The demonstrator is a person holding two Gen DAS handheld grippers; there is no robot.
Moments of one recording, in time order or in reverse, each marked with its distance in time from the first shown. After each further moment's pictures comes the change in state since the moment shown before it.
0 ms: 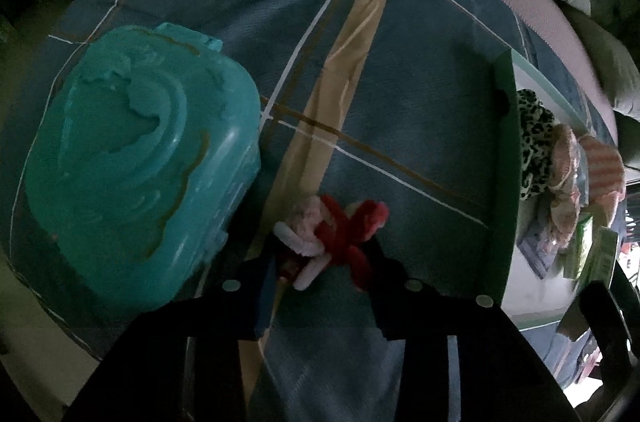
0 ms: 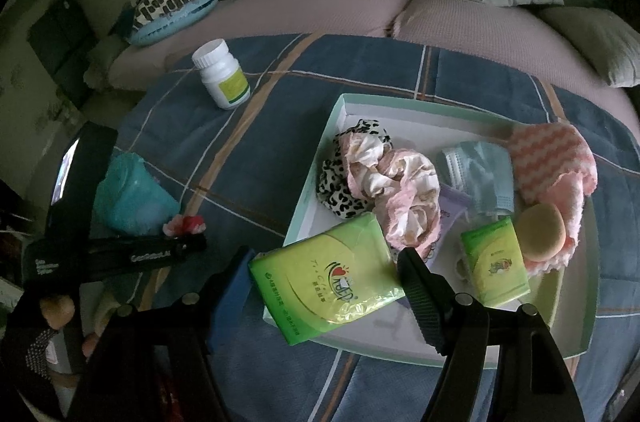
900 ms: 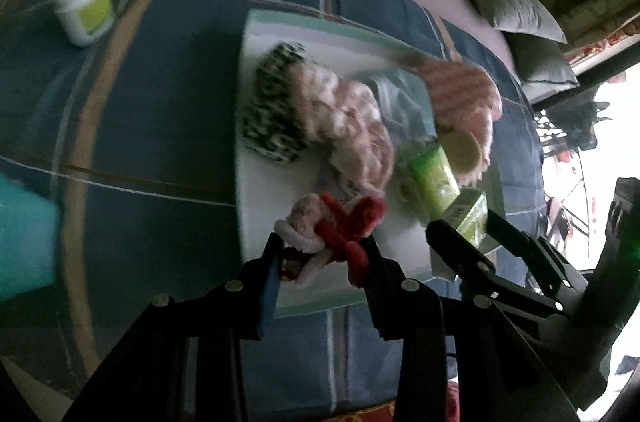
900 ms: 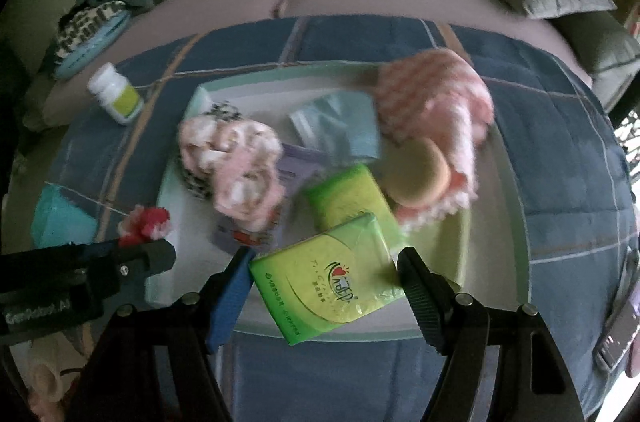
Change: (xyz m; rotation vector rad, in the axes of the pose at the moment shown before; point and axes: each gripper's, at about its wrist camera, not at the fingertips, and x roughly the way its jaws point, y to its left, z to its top) left arm -0.030 -0.122 -0.023 0.309 0.053 -0.286; right arm -0.001 -0.090 -0.025 0.216 0.076 -0.203
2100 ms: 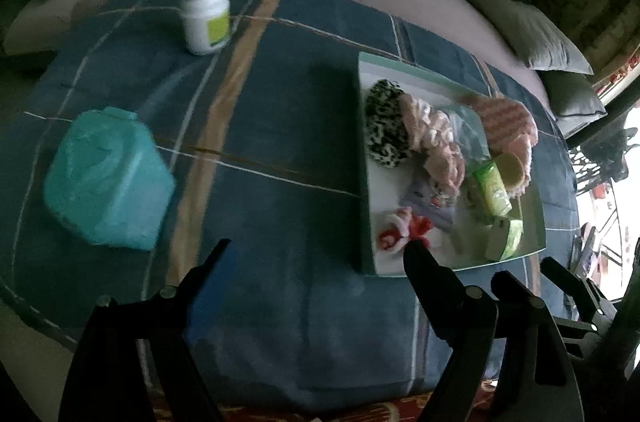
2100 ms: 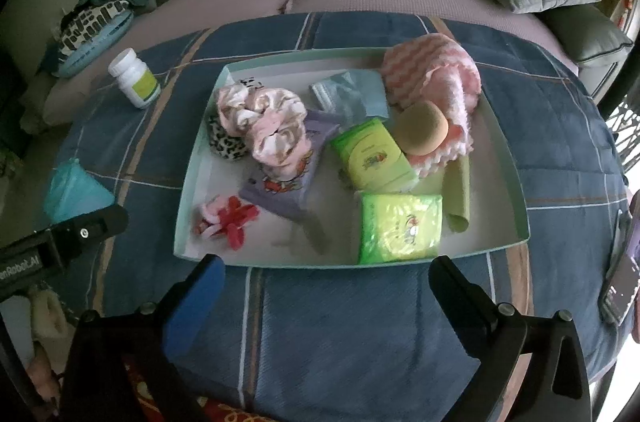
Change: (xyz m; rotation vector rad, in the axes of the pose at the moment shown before) left arm -0.061 0.054 -0.045 -0.057 -0.205 0.185; right arm -0.033 0.035 -0.044 0.006 -0.026 -0.008
